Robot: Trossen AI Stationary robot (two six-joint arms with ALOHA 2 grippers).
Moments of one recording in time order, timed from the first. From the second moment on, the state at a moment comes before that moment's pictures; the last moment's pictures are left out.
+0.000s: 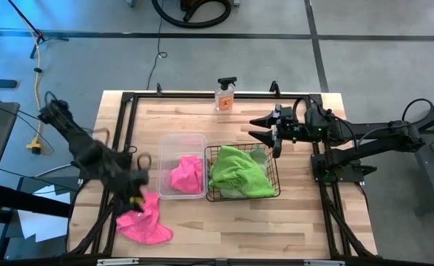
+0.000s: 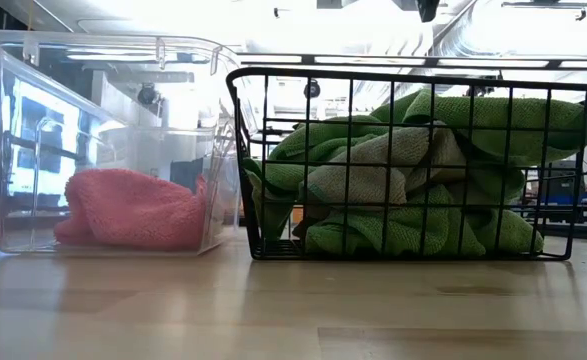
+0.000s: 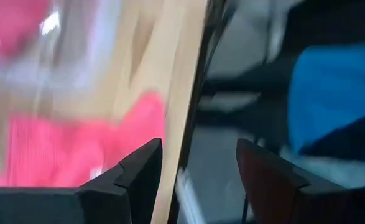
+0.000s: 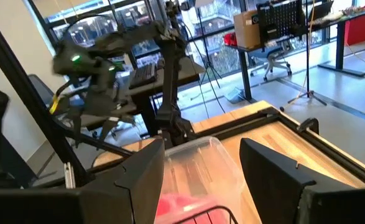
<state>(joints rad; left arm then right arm) -0.73 0.97 0.99 -0.84 0.05 -1.07 0.00 0.97 0.88 0.05 0.12 0.27</state>
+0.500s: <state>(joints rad) -1.05 1.37 0.99 -0.92 -0.06 -1.41 0.00 0.97 0.88 0.03 0.10 0.27</state>
